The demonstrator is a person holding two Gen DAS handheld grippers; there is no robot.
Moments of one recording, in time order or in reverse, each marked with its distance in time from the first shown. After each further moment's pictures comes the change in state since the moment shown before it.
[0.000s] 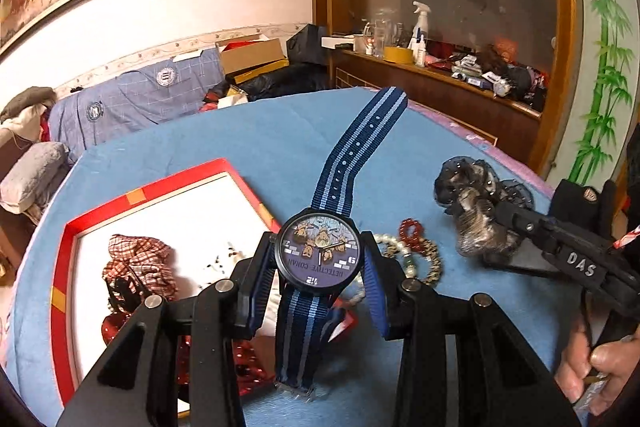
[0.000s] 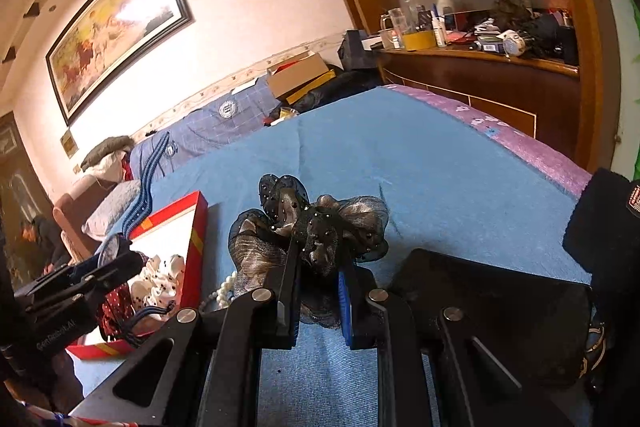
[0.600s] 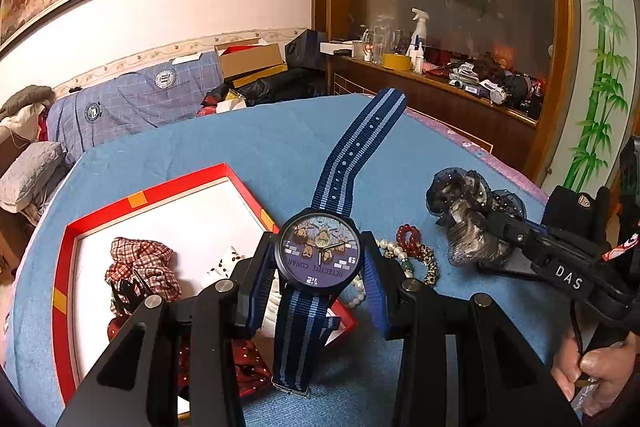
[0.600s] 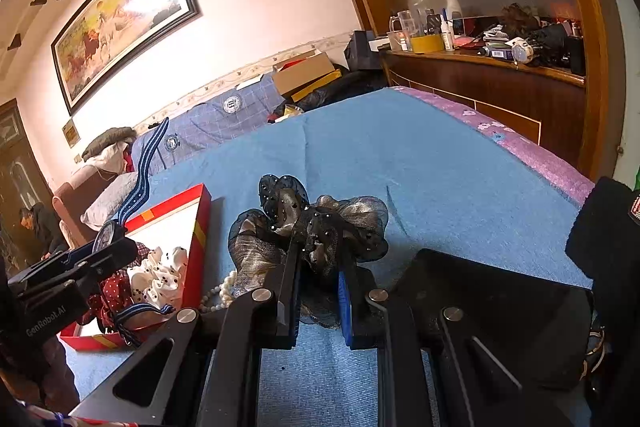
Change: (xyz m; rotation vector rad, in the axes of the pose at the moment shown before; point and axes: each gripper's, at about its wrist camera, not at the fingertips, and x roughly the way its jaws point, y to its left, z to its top) left arm -0.012 0.008 0.002 -0.017 -0.023 -0.023; right arm 0.000 0.007 -0.003 -0.036 -0.002 -0.001
